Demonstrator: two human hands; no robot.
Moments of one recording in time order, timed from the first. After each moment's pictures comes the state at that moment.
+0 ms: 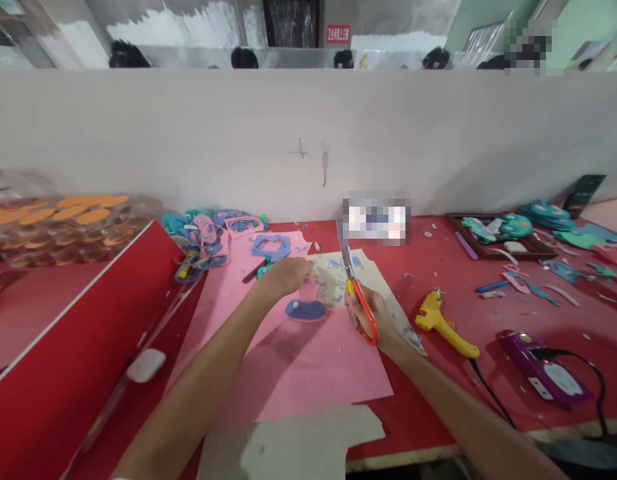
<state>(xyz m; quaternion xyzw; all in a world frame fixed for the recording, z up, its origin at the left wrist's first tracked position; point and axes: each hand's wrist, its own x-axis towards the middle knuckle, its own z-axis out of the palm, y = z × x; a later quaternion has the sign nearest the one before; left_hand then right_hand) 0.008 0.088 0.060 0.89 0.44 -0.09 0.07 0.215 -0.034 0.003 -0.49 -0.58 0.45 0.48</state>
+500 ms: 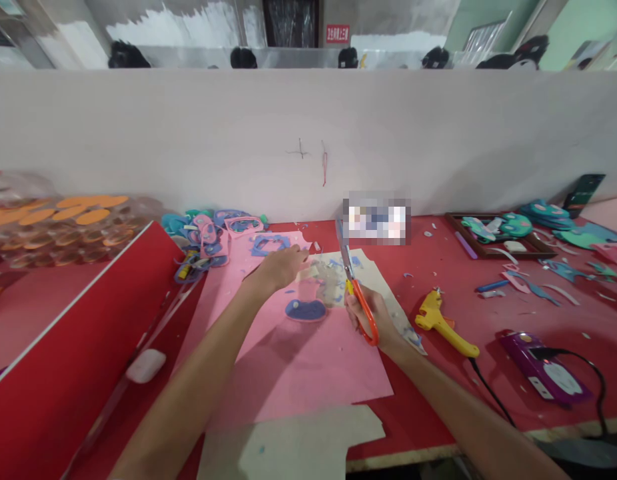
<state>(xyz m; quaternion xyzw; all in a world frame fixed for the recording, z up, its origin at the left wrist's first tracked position) -0.006 0.095 0.070 0.88 0.47 -0.06 0.05 0.214 -0.036 0.005 -0.48 -0.56 0.47 0.48</state>
